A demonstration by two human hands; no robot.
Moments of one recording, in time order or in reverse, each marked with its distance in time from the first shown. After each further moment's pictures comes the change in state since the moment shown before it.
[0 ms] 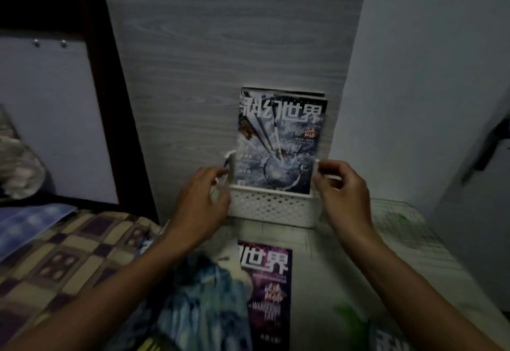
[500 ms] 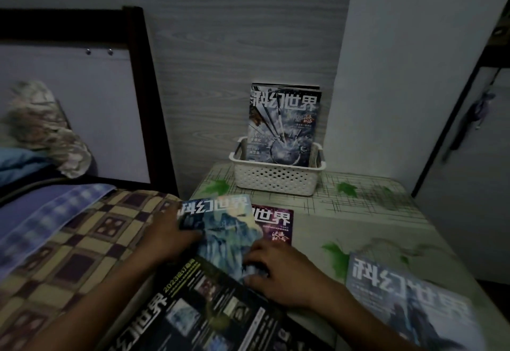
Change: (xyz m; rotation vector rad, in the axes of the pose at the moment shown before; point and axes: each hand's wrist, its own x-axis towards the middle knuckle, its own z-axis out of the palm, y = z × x) left_hand -0.120 -0.027 -0.088 0.184 -0.264 -0.527; right_hand -0.180 -0.038 0.001 -0.595 -1.011 -0.344
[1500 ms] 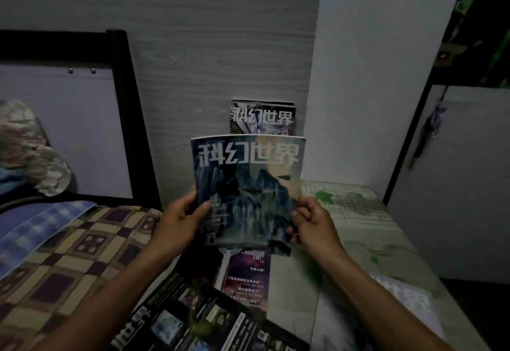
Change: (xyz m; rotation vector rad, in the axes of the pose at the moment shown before) left_hand -0.022 0.071 0.005 -0.707 -0.058 0.381; right_hand -0.026 0.036 -0.056 0.975 0.656 0.424
